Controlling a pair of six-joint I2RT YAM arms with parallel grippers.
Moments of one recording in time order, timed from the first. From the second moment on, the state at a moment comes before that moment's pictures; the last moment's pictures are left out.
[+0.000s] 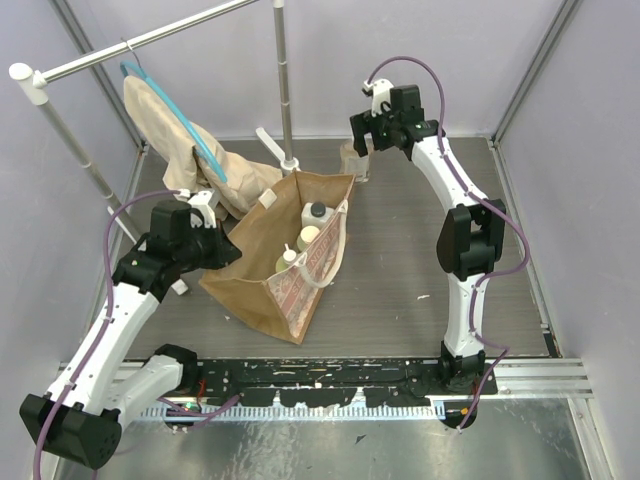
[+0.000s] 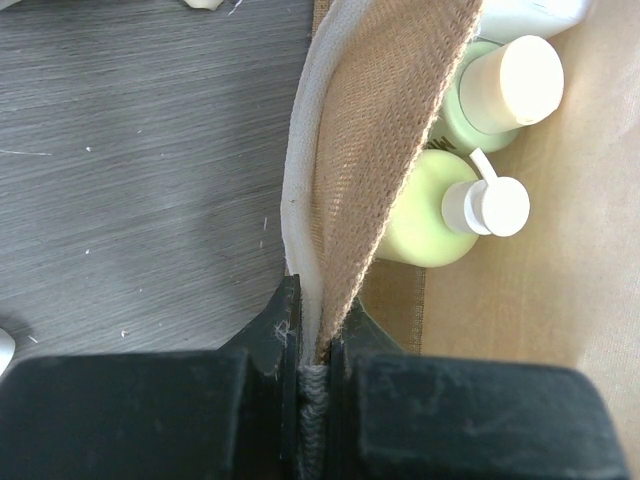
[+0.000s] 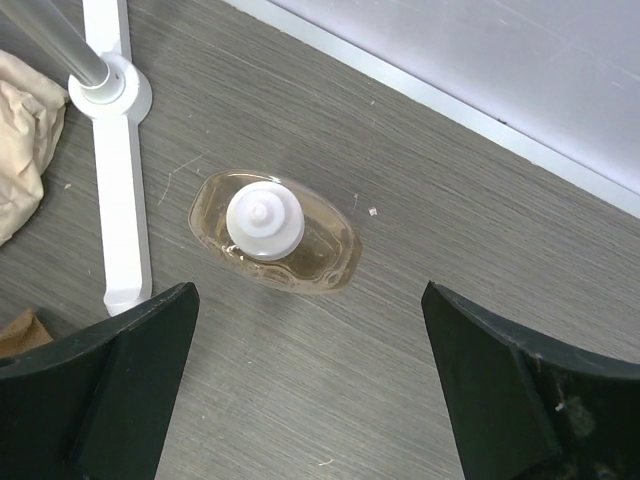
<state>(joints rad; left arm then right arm) -0.30 0.92 0.90 -0.68 0.23 -0.28 0.24 2.12 2.03 -0.49 -0.18 -0.18</state>
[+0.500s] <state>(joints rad) -0.30 0.93 0.90 -0.68 0.23 -0.28 0.24 2.15 2.00 -0.45 -0.21 -0.20</state>
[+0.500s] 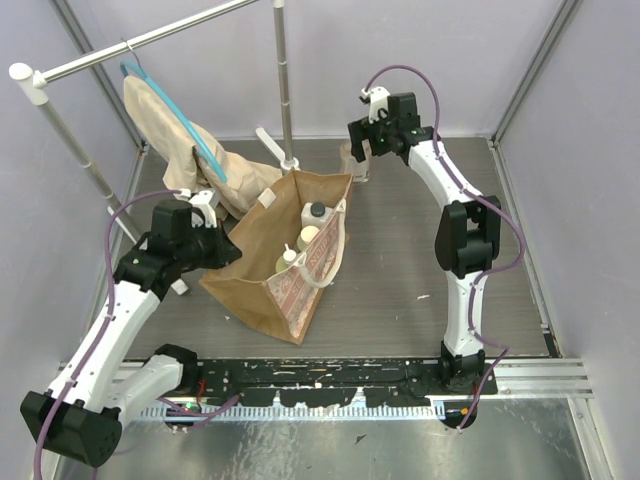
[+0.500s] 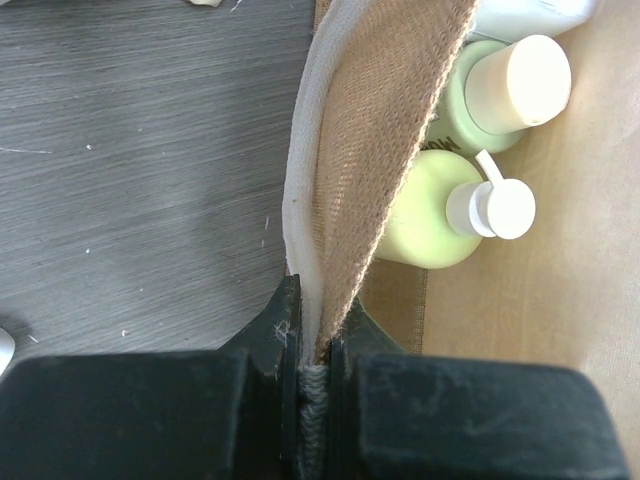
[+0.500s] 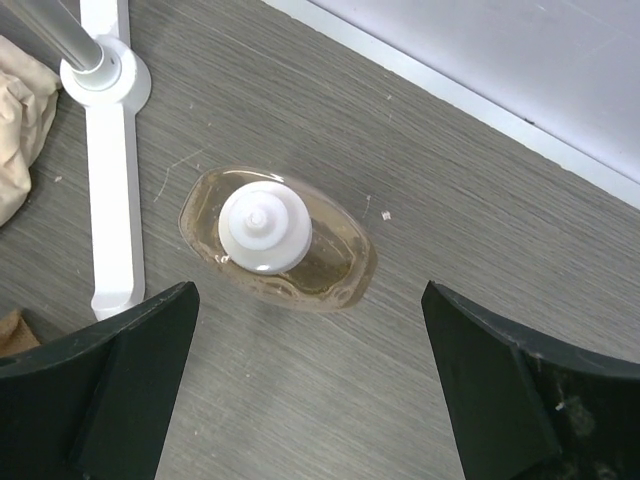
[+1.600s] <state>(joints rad) -0.30 0.95 0.90 -0.67 0.23 -0.28 0.27 2.15 1.90 -0.21 -0.25 -0.10</state>
